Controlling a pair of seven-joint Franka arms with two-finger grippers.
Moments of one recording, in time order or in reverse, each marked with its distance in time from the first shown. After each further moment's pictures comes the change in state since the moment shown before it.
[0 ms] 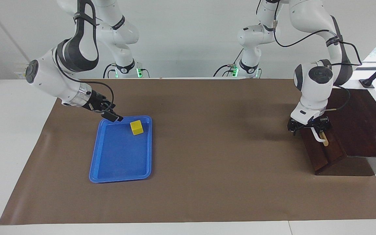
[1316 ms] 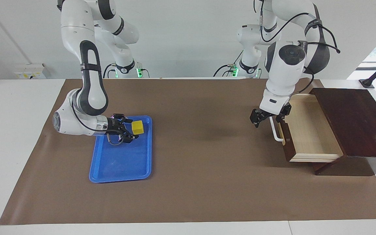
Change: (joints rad) left arm -0.290 -0.018 -0.016 0.335 -0.294 -0.442 -0.567; right arm 0.017 0.275 0.005 0.052 0.094 -0.027 0.018
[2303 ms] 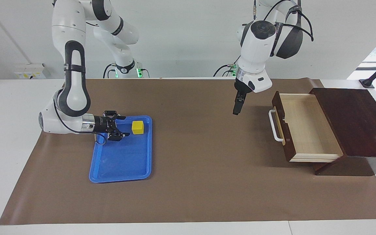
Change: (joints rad) left arm -0.165 -0.098 0.005 -0.131 -0.082 0.033 -1.081; right arm -0.075 -0.001 -0.039 0.006 0.067 -0.100 0.017
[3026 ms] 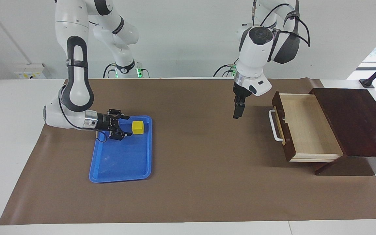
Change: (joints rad) left arm 0.000 0.012 0.001 -0.031 0.000 0.063 -0.127; right arm 0.030 -0.075 0.006 -0.119 0.098 0.112 -0.008
